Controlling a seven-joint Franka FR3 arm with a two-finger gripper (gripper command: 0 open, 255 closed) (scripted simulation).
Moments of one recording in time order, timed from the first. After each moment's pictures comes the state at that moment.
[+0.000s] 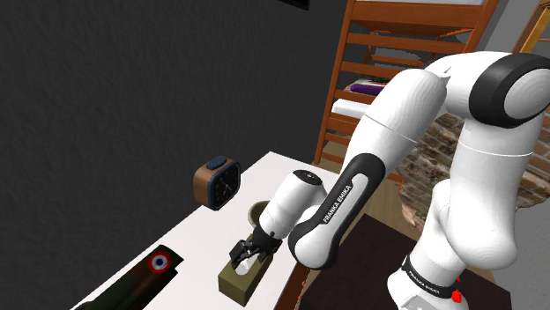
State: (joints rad) arm 0.35 0.20 0.39 -2.61 0.47 3.20 0.56
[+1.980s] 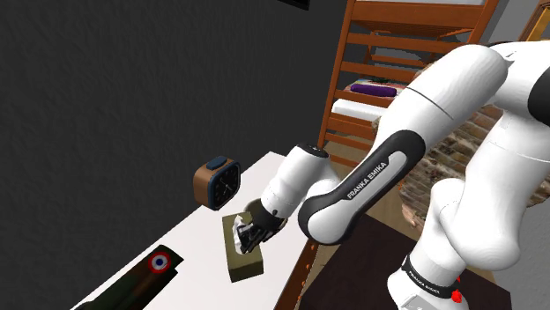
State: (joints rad) arm 0.40 -0.03 0.32 -2.62 0.38 2.99 0.67
